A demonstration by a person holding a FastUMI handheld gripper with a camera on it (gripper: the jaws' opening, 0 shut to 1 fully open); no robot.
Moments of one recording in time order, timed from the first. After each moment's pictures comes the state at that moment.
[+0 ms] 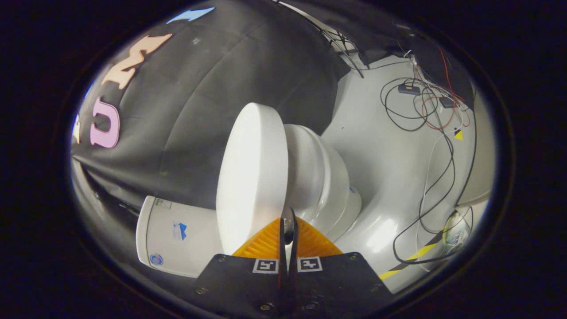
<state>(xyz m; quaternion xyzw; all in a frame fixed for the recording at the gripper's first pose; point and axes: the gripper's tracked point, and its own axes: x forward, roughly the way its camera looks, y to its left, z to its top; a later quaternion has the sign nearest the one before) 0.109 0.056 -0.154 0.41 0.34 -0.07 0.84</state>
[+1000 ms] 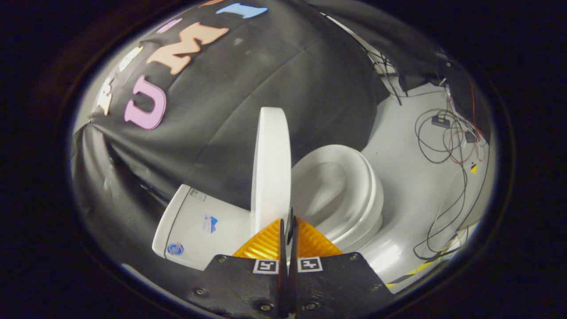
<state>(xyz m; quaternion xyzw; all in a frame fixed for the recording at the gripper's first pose) 0.105 0.106 -0.060 0.34 0.27 0.02 0.90</state>
